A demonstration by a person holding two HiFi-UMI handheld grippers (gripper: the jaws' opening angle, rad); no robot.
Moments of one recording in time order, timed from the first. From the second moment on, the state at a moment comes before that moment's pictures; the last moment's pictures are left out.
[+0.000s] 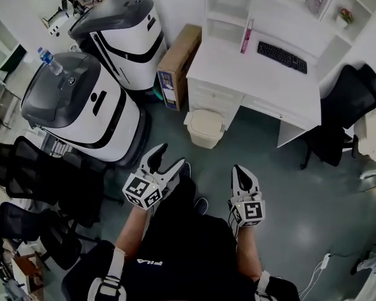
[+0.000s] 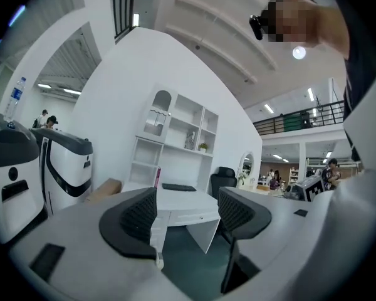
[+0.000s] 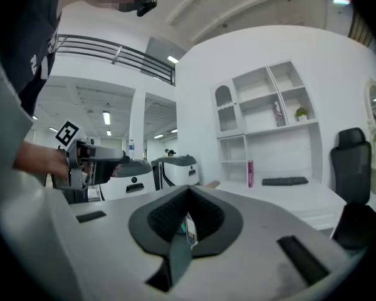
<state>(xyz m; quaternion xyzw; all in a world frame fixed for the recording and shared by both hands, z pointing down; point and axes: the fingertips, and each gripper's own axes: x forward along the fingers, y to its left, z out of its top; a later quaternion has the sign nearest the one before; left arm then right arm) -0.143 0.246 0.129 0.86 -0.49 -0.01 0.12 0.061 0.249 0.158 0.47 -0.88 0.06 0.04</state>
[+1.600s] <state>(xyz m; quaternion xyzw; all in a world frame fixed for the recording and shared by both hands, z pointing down) -0.151 0.244 0.081 0.90 -0.42 -0.04 0.05 0.055 0.242 0.117 0.52 -0.85 0.06 0.03</state>
